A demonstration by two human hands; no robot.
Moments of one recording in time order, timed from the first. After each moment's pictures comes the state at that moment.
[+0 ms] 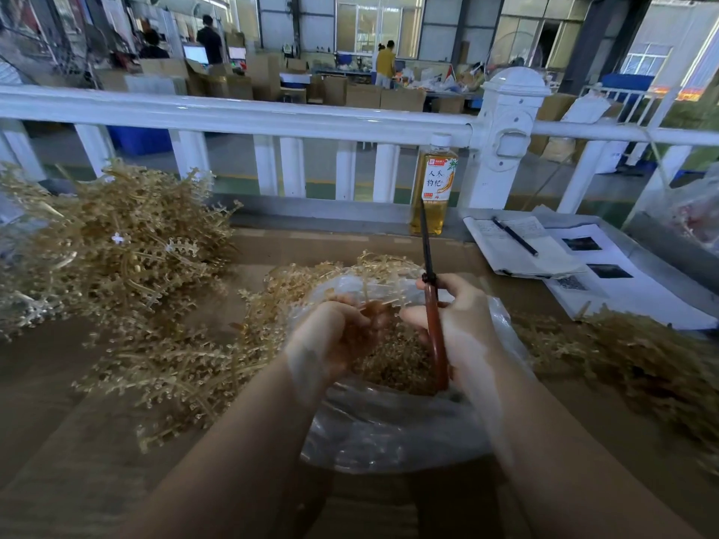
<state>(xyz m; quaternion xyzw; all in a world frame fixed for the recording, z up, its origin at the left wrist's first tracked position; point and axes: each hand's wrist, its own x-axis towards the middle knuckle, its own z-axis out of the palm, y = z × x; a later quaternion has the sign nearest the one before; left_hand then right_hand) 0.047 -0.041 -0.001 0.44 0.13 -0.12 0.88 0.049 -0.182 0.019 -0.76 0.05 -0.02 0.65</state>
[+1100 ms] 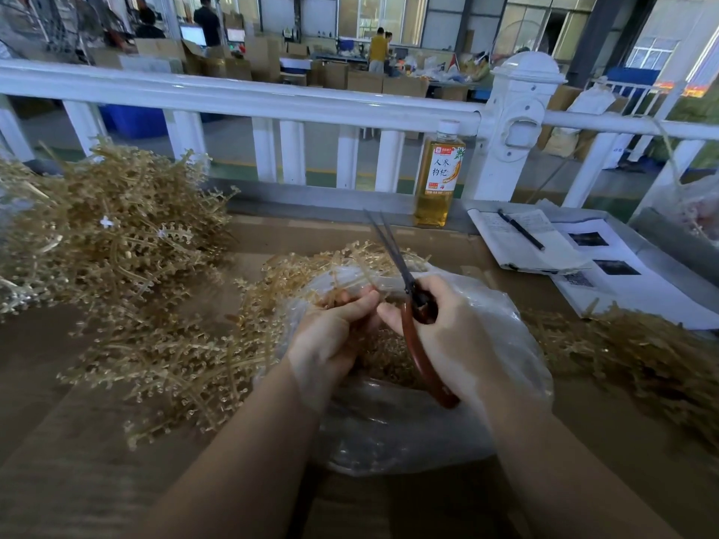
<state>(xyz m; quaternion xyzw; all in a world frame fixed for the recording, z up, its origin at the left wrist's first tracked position) 0.056 -0.045 -0.022 0.34 0.13 -0.04 0.93 0.045 -0.181 -0.004 -0.87 -0.11 -0.07 0.48</state>
